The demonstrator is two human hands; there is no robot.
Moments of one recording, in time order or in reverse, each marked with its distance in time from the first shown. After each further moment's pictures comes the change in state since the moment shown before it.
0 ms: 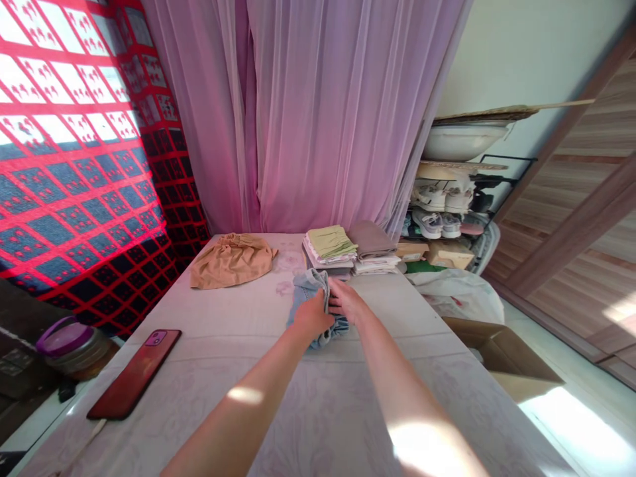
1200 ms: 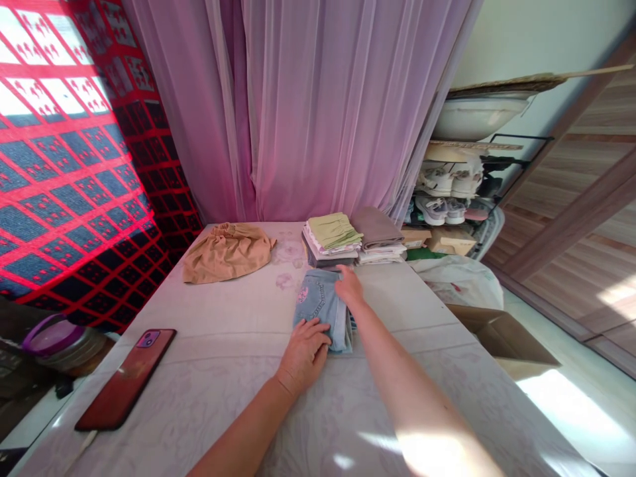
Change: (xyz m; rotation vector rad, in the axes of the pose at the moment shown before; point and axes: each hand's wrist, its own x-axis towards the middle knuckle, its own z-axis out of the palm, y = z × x) left_hand -0.065 -0.082 0.032 0.034 0.102 0.516; right_hand 0.045 0.014 -0.002 -0.708 0.415 -0.179
